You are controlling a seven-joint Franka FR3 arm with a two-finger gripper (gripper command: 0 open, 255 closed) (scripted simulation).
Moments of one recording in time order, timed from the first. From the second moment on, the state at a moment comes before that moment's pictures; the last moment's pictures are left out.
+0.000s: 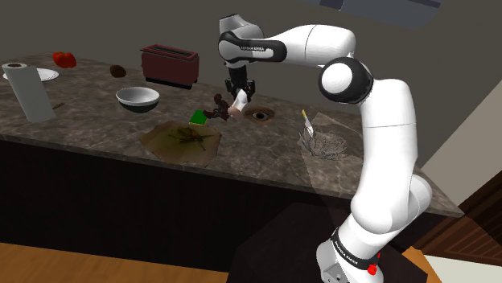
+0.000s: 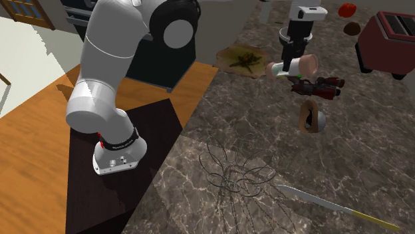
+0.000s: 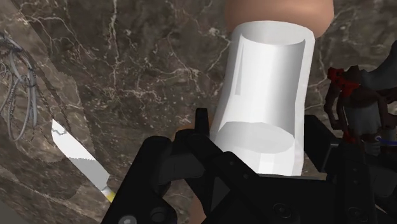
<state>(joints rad) -0.24 0.61 0.34 -1.16 -0.48 1.57 1.31</state>
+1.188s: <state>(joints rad) -0.26 0.65 0.33 -1.34 -0.50 1.77 1.38</state>
